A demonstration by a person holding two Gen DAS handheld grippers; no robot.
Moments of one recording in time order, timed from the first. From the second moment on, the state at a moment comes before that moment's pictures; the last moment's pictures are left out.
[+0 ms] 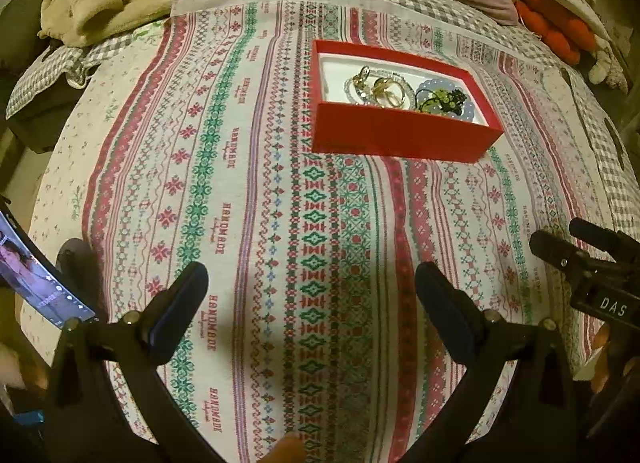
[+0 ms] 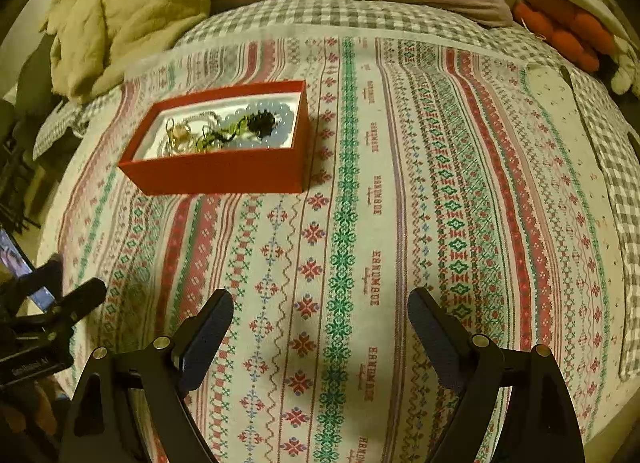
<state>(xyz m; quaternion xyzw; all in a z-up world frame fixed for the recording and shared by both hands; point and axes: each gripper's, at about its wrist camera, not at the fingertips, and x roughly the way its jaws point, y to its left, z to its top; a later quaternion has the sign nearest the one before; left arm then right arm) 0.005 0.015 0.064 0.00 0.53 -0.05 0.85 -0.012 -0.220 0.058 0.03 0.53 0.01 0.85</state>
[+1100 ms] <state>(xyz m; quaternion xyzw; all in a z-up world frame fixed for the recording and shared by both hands) 0.004 0.010 0.064 0.01 0.51 -0.05 0.86 -0.008 -0.202 0.049 -0.01 0.53 0.01 0.85</state>
